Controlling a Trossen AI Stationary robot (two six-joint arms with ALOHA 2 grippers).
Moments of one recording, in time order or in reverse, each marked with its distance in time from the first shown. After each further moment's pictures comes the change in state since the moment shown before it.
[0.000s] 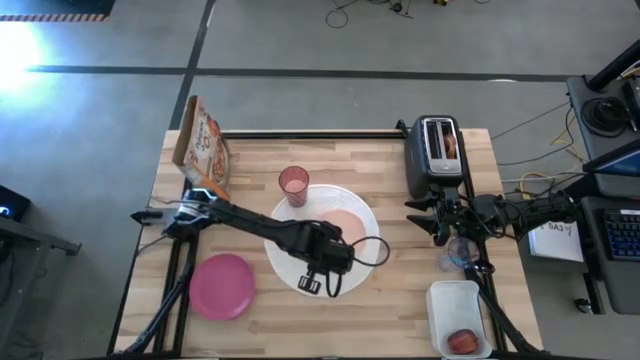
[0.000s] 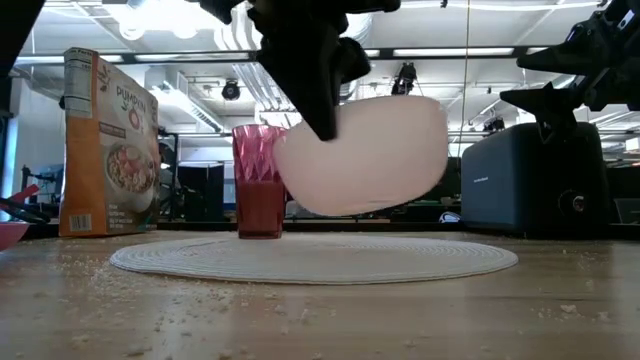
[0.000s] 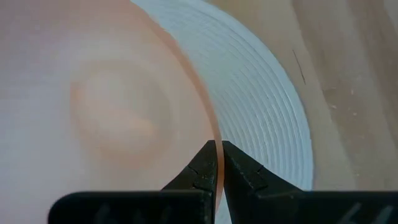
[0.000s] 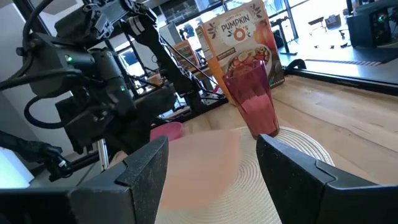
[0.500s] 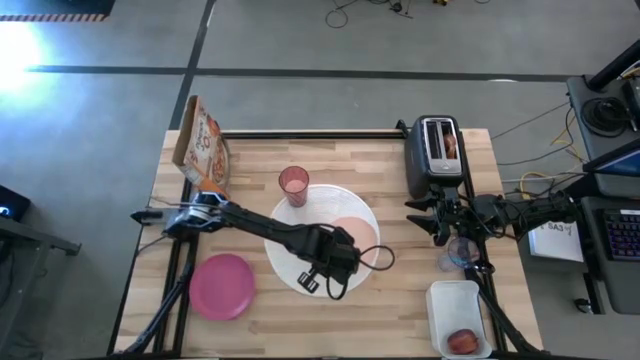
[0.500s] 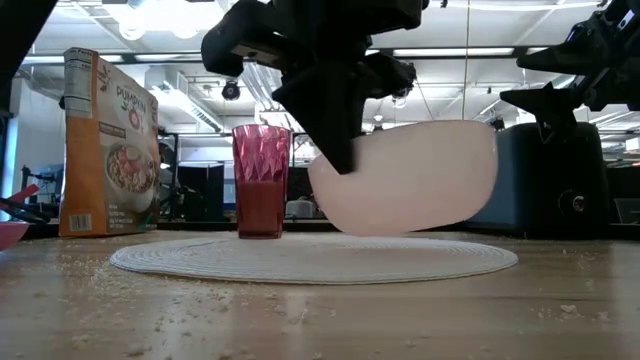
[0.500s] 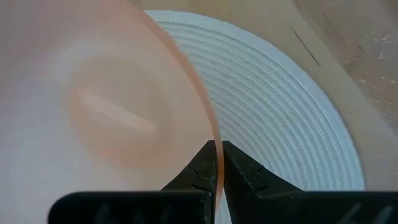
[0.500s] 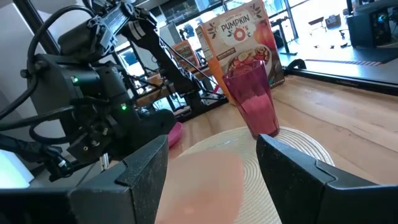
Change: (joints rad) left arm 0.015 0.076 0.026 0.045 0.011 0.311; right arm 0.000 0.000 0.000 0.000 0.000 0.000
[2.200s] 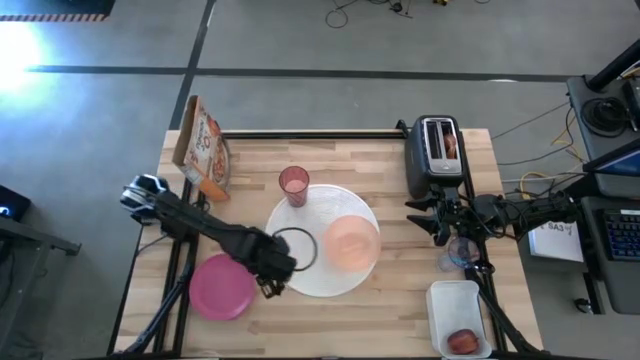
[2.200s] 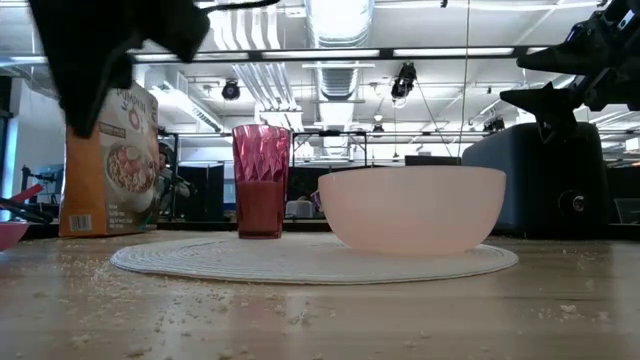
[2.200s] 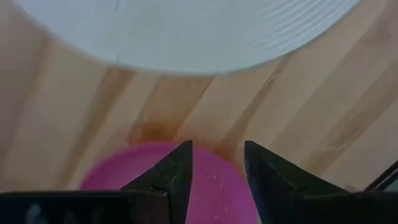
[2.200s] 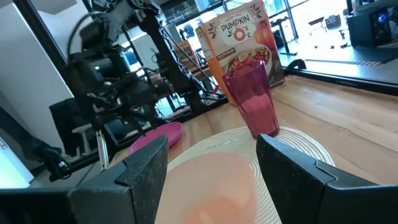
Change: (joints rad) left arm -0.169 -0.507 -0.582 -0.142 0.101 -1.472; right arm 0.000 0.000 0.000 0.000 0.000 0.000
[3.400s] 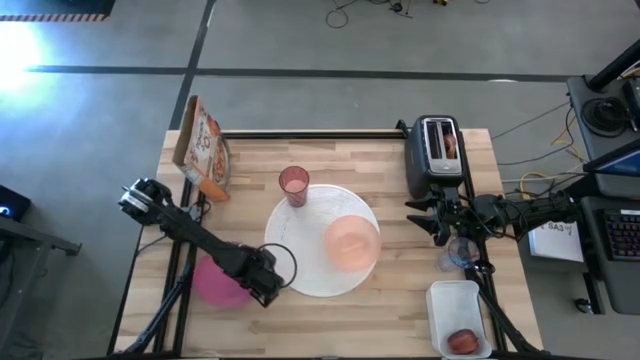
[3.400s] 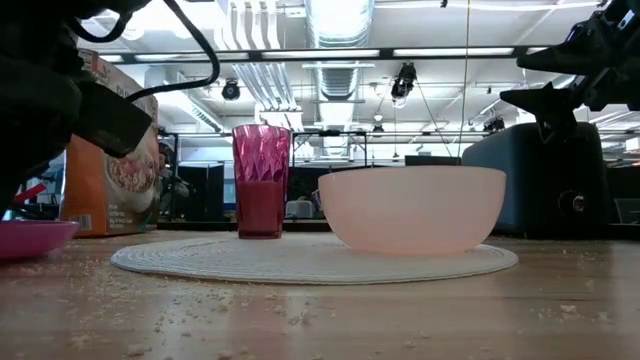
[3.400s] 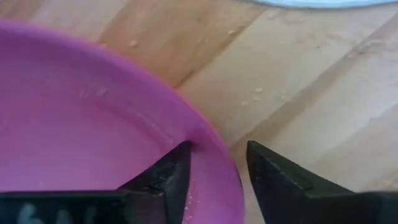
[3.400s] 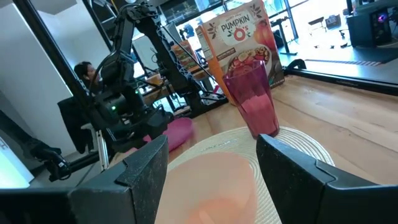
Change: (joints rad) left arm -0.105 0.034 -0.325 0.371 0.062 -0.329; right arm 0.000 0.000 0.000 0.000 0.000 0.000
